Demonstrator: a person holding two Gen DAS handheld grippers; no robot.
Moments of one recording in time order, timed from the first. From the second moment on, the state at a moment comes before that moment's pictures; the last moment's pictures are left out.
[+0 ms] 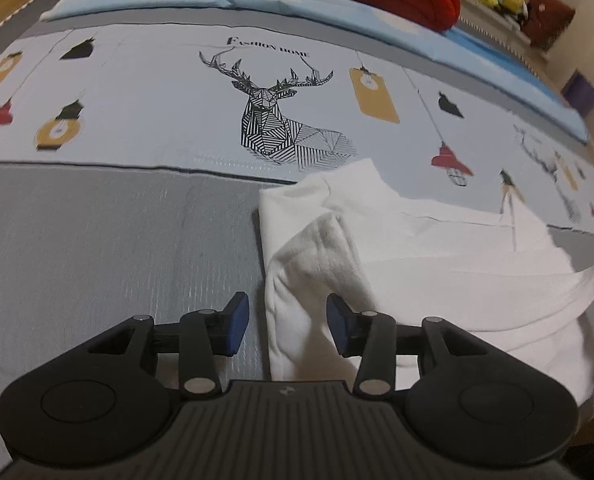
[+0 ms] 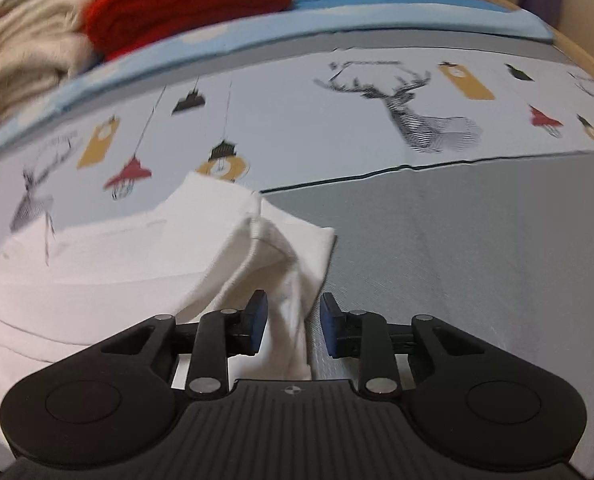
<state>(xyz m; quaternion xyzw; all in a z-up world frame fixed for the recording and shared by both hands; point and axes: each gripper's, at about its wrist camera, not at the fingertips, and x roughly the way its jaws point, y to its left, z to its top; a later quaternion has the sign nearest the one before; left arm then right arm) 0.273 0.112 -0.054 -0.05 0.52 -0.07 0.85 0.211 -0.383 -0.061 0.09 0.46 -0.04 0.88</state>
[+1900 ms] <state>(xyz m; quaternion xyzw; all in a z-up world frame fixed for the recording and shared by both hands) 0.361 0.103 -0.077 -0.13 0.44 -0.06 0.88 0.288 -0.400 -0.073 0.22 0.41 -0.11 0.88</state>
